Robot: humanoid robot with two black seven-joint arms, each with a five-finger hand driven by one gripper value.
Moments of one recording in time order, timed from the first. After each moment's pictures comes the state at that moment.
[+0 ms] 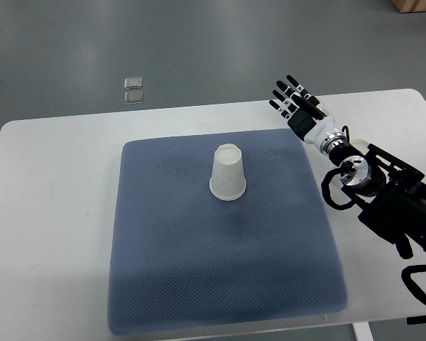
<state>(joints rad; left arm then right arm) -0.02 0.00 -0.11 -0.37 0.05 0.02 -0.02 0.80 -0.07 0.73 0.49 0.14 0.28 0.23</state>
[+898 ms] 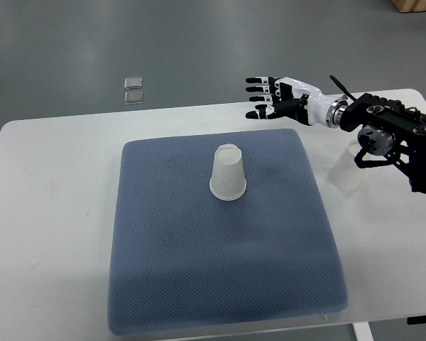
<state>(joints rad) -0.02 0.00 -0.11 -0.37 0.05 0.02 -0.02 1.16 -0.34 0.02 0.68 -0.31 0.35 0.16</state>
